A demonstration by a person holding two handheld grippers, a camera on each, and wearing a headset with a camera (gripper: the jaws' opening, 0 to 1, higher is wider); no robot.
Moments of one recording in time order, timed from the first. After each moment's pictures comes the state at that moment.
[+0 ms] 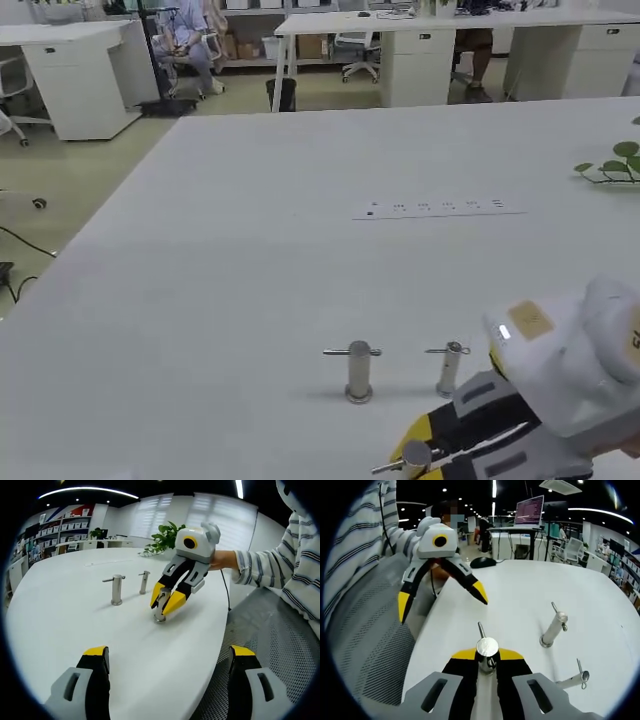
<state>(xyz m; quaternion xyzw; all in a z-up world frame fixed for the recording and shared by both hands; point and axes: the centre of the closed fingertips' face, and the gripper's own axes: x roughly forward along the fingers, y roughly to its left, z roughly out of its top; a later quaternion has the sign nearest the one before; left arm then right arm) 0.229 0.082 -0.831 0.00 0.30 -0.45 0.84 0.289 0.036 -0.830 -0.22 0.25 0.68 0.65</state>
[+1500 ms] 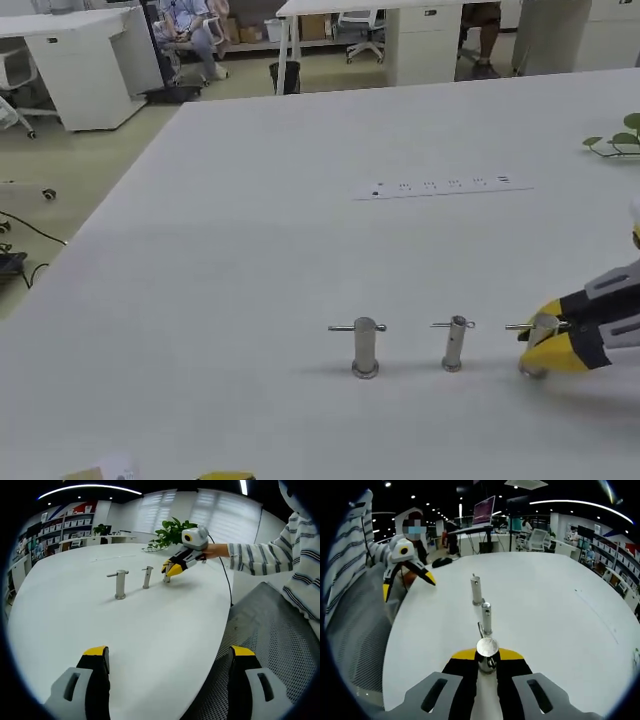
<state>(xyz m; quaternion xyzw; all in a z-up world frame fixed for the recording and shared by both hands) 0.220 0.091 -0.831 0.01 0.32 -0.43 0.84 0.376 -0.073 -0.823 -0.20 0.28 0.58 0.74</state>
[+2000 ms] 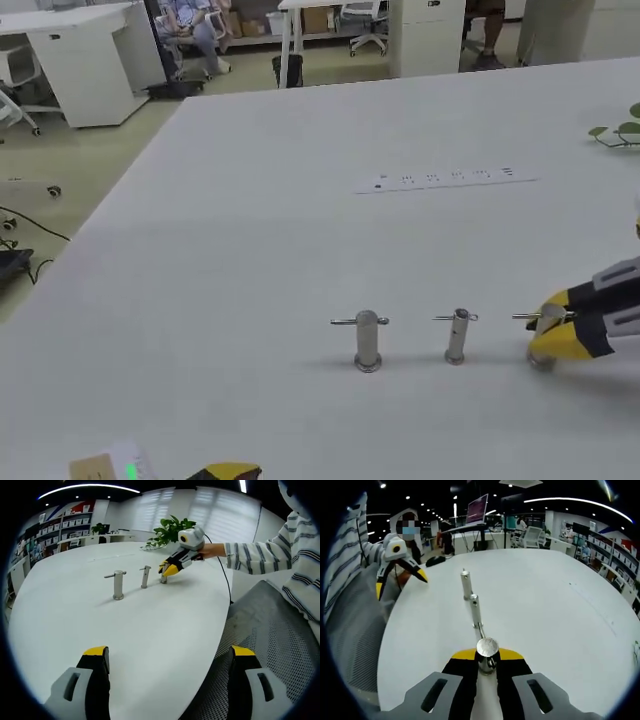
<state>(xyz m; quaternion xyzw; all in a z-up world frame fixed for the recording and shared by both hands) 0.218 0.088 -0.828 0.02 0.32 -0.44 0.84 0.389 -0.084 -0.834 -0.19 0.29 0.56 0.75</state>
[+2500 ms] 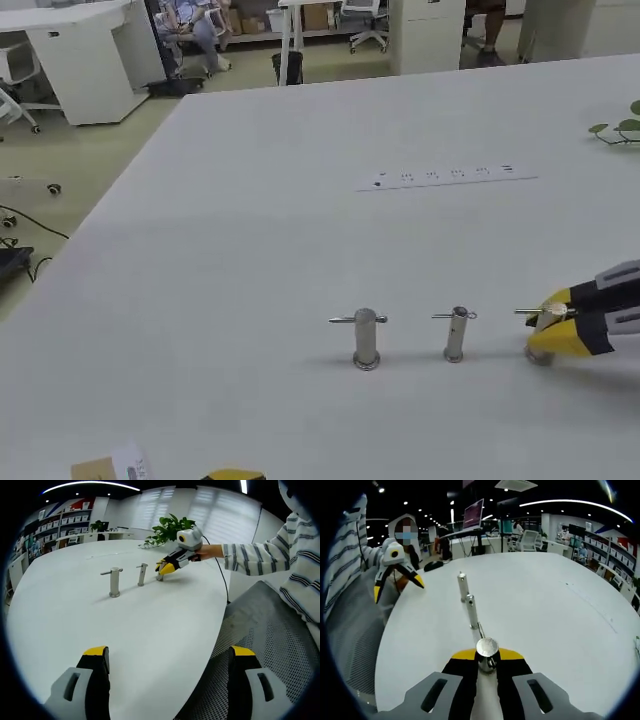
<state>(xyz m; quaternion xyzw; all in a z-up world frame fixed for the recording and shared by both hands) 0.214 0.085 -0.829 0.01 0.33 -0.45 0.83 0.391 -0.085 -0.834 -0.18 0.27 0.57 0.76</state>
